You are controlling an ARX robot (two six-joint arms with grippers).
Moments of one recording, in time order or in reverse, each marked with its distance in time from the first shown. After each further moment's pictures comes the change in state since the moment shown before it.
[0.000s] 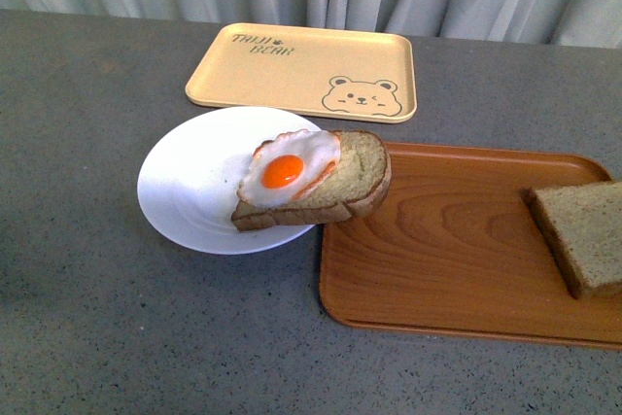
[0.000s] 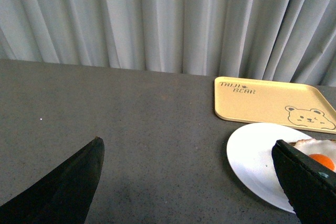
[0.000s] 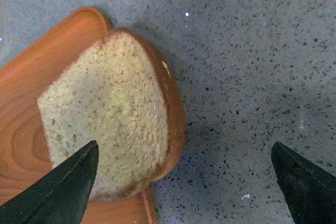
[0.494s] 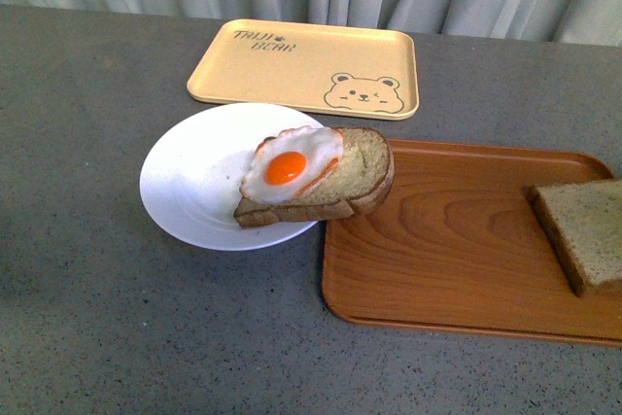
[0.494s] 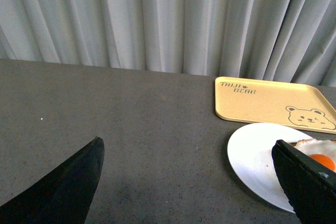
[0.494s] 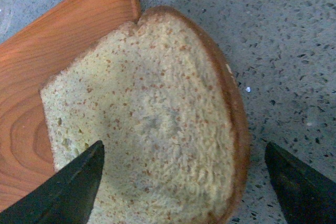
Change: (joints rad) left arm 0.000 0.000 0.000 0.000 0.000 0.000; right arm 0.104 0.121 0.062 0.032 0.004 0.002
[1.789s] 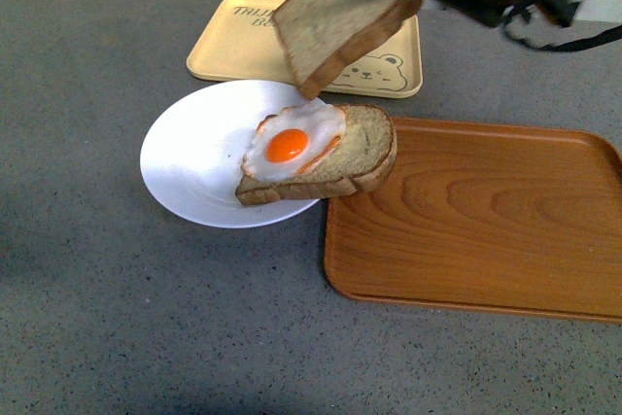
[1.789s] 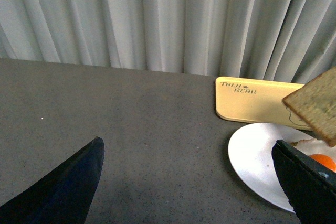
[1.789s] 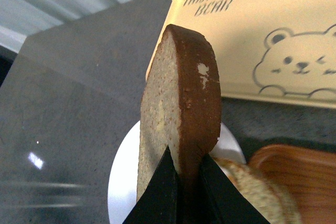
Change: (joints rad) left arm 0.000 0.000 0.000 0.000 0.000 0.000; right arm 0.798 -0.022 0.343 0.144 0.265 0.413
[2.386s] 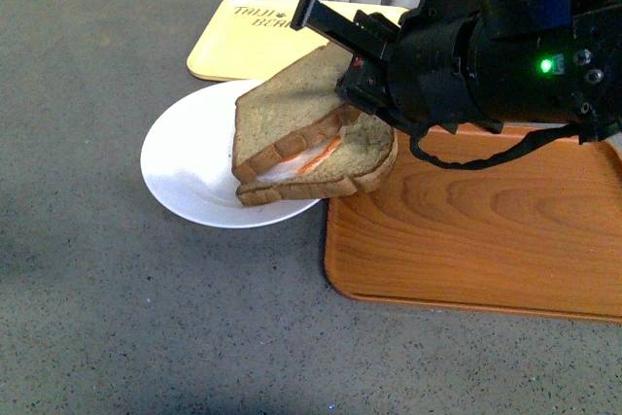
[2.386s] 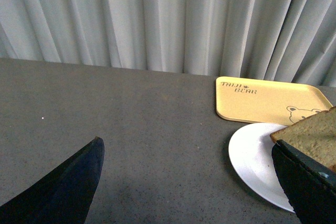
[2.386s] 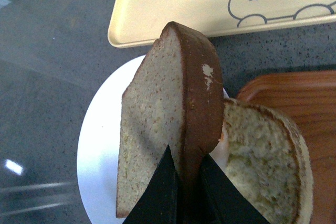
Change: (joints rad) left arm 0.000 0.000 0.000 0.000 0.000 0.000; right arm 0.116 0.035 -0.109 -0.003 0.189 0.096
